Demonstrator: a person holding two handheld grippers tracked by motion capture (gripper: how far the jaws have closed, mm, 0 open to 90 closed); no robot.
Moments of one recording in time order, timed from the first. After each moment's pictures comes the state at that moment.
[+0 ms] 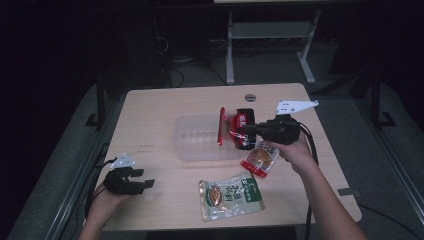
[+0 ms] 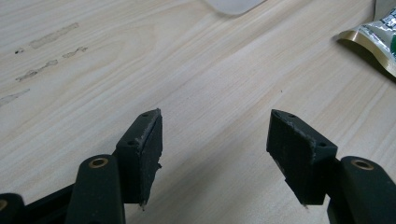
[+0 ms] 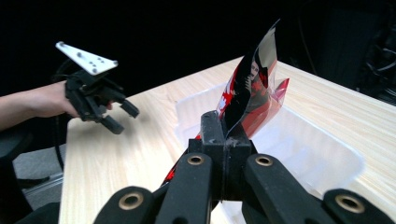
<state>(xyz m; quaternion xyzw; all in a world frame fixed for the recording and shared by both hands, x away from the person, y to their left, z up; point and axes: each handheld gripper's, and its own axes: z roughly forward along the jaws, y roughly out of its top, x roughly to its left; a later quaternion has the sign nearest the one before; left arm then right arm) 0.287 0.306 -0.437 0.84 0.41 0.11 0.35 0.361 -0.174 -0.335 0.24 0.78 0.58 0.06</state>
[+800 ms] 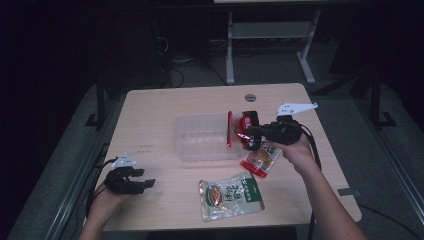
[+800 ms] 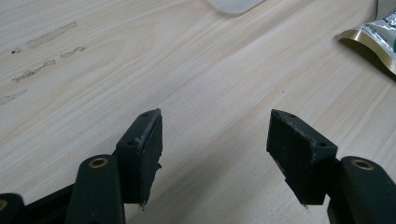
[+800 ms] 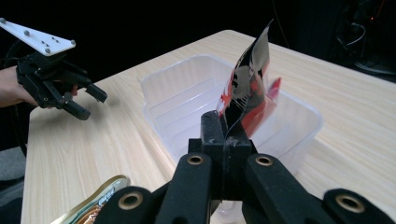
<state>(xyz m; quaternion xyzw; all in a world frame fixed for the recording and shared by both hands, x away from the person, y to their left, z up) 0.289 0.305 -0.439 0.84 0.41 0.10 0.34 0.372 -0.183 -0.357 0.29 0.79 0.54 0.07</state>
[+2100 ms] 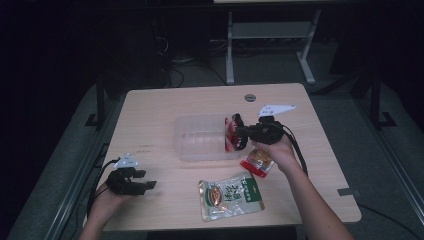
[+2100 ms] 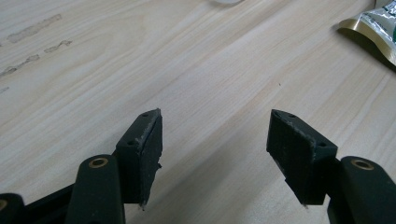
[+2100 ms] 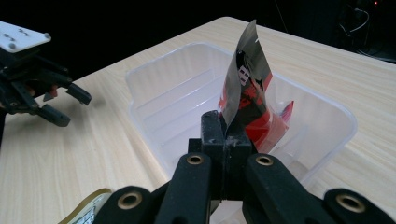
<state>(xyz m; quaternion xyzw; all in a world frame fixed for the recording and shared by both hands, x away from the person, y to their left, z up) 0.289 0.302 -0.442 0.85 0.40 0.09 0.34 0.390 -0.146 -0.379 0.30 0.79 0.52 0.07</state>
